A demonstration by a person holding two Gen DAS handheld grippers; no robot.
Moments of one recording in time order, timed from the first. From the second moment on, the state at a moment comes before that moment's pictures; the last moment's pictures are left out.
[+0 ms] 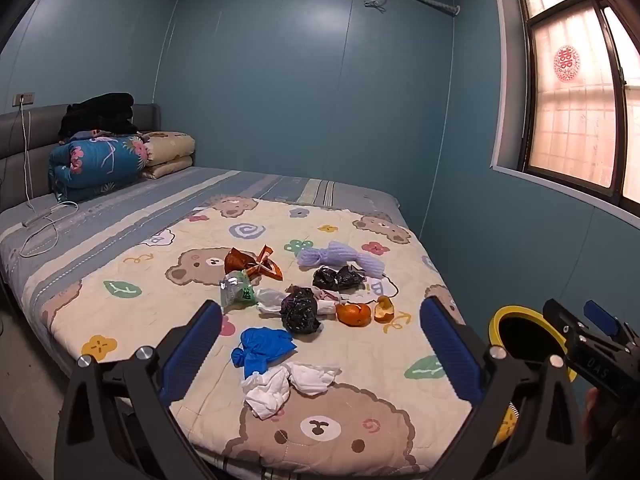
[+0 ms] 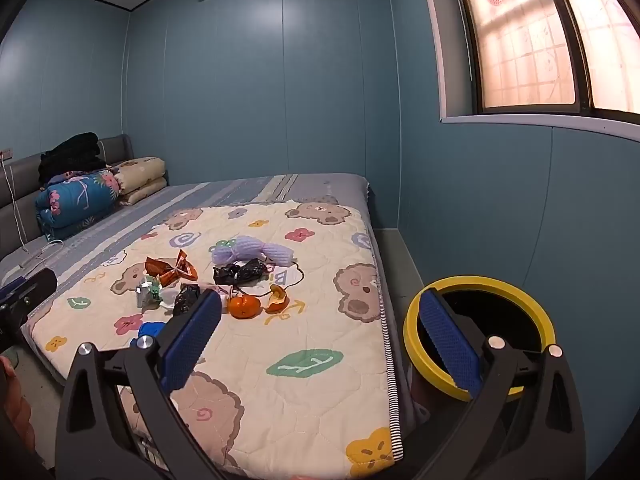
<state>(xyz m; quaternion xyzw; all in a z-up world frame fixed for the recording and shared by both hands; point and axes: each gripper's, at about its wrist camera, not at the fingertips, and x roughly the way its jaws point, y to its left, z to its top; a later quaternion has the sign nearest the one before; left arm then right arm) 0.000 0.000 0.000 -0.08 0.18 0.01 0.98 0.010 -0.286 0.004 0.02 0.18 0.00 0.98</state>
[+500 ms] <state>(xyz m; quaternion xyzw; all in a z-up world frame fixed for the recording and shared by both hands) 0.002 0.006 -0.005 -0.08 0.18 0.02 0.98 0.010 -0.288 0.006 0.02 0.18 0.00 0.98</state>
